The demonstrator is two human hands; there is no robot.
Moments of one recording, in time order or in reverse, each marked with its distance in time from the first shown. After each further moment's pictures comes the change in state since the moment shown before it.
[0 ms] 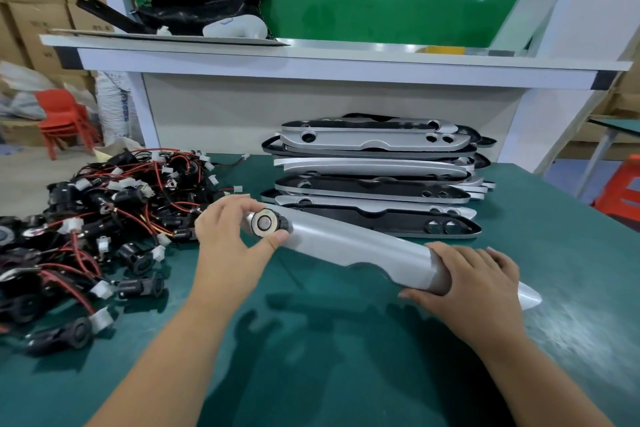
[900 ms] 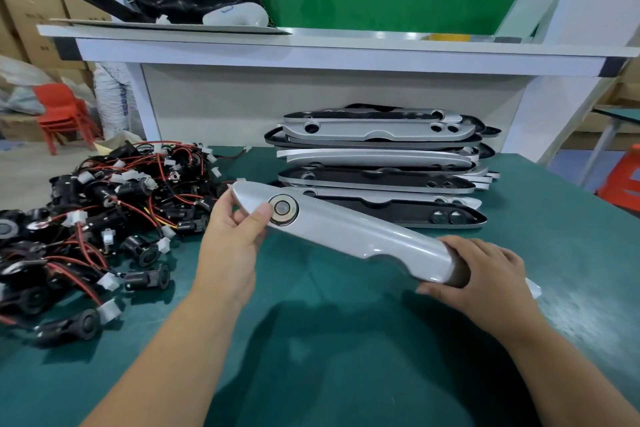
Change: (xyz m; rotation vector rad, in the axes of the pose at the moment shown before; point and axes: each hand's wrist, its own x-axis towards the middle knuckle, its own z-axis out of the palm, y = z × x) left_hand 0.005 -0.011 0.011 -0.831 -0.070 -0.281; right_hand 0.001 0.010 -0.011 0.185 -0.223 0.040
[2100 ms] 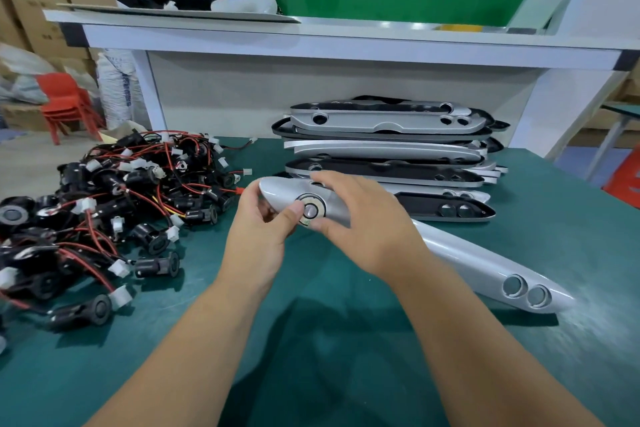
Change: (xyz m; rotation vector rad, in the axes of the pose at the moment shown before) left_hand -0.011 0.006 0.007 0.147 -0.038 -0.077; right_hand 0.045 -0.147 -0.001 0.311 -0.129 -0.308
